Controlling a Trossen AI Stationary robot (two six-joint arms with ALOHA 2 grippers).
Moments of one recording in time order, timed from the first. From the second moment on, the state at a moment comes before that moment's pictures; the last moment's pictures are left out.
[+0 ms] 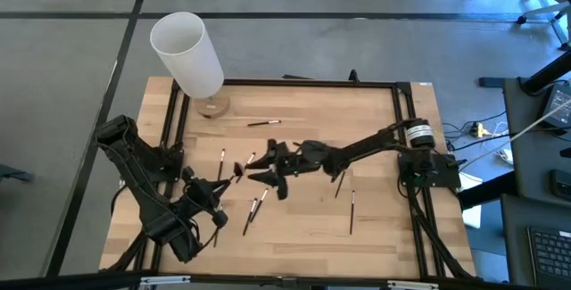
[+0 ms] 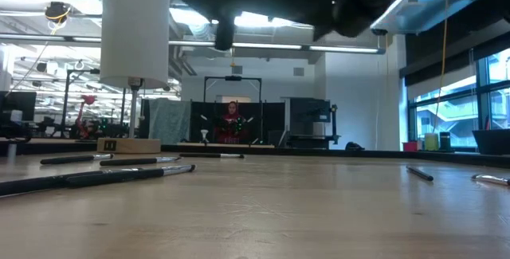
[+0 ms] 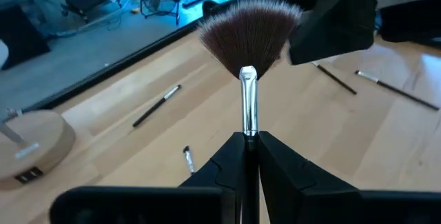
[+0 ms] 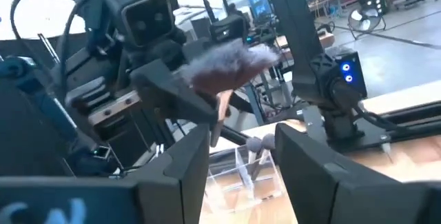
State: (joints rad) left arm -0.93 1.60 1.31 -1.51 -1.14 -1.81; right arm 0.11 1.98 1.17 1.00 -0.09 0.38
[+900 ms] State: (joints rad) left arm -0.90 1.60 1.31 -1.52 -1.16 -1.77; right arm 0.17 2.15 1.43 1.00 0.09 0.36
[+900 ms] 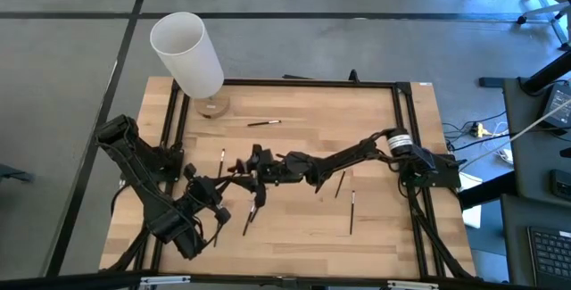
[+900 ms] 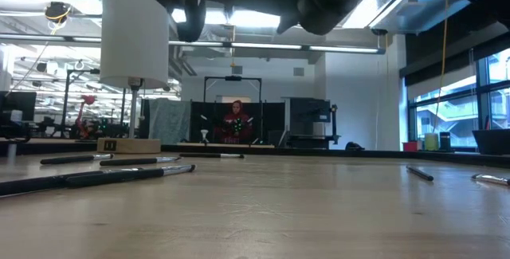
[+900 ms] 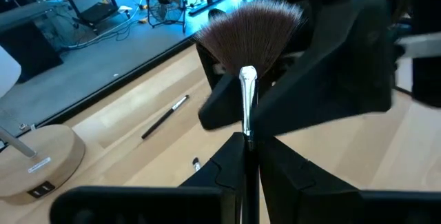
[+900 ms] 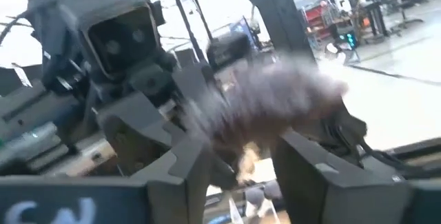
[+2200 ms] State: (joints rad) left arm -0.98 1.22 1.40 -1.57 -0.13 -1.49; right arm 0.17 2.33 1.89 0.49 0.14 0.12
